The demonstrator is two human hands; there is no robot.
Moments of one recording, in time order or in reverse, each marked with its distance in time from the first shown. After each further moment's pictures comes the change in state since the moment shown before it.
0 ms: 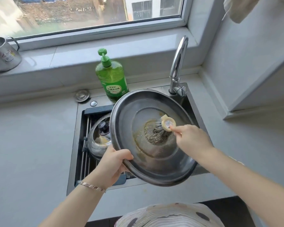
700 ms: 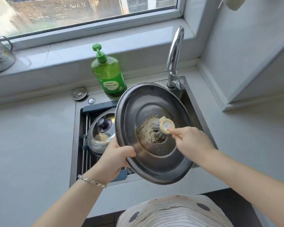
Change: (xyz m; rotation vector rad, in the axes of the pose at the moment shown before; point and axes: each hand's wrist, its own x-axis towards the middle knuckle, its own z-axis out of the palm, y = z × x) left_hand 0.000 0.003 0.004 0.226 -0.061 0.039; right_hand -0.022 -0.001 0.006 0.094 -0.018 -0.023
